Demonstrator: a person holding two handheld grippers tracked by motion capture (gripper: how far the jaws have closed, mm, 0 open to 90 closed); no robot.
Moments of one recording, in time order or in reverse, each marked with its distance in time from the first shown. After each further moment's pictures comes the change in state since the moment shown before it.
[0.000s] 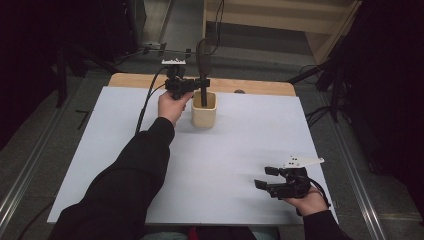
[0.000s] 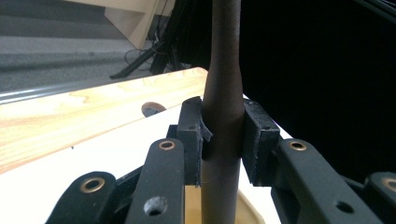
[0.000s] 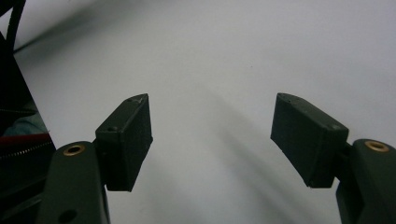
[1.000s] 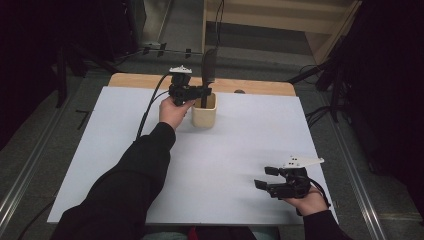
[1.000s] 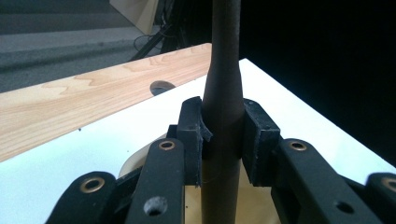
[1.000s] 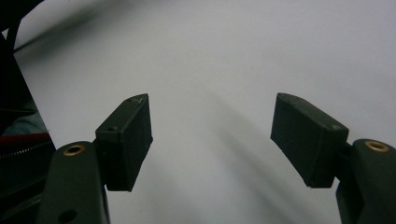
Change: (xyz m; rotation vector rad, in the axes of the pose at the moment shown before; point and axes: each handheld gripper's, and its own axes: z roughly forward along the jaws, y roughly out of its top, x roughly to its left) left arm -0.001 -0.019 0.011 0.067 0.046 0.088; right arm 0.000 0.000 0.000 -0.001 -0.001 -0.005
